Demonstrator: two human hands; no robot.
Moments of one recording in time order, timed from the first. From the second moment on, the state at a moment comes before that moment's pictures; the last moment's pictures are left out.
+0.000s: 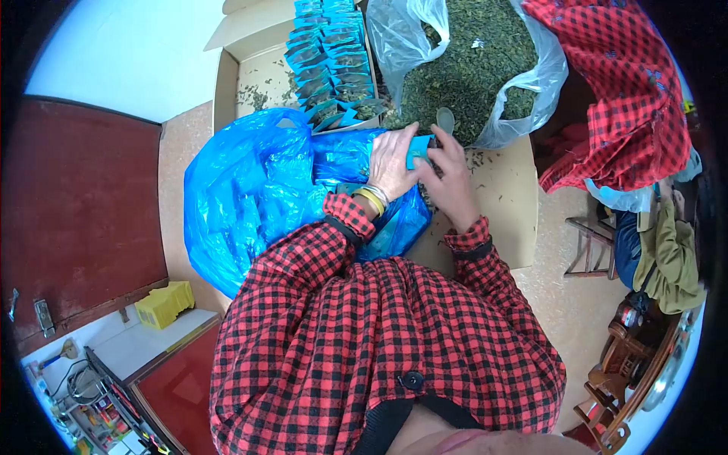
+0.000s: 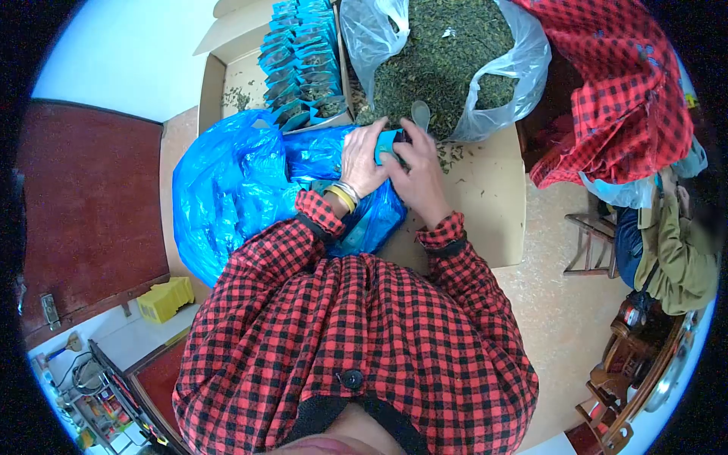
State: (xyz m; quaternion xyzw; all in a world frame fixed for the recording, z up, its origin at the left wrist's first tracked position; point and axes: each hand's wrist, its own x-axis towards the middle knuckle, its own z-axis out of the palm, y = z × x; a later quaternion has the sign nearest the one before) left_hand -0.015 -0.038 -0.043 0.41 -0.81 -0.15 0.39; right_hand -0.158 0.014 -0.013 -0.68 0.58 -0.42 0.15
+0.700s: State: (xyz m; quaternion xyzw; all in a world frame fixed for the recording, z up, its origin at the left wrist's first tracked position) left_hand -0.022 -0.047 -0.043 0.47 -0.75 -0.22 0.41; right_hand -0.182 -0.015 -0.038 -0.51 0.64 -0.50 0.27
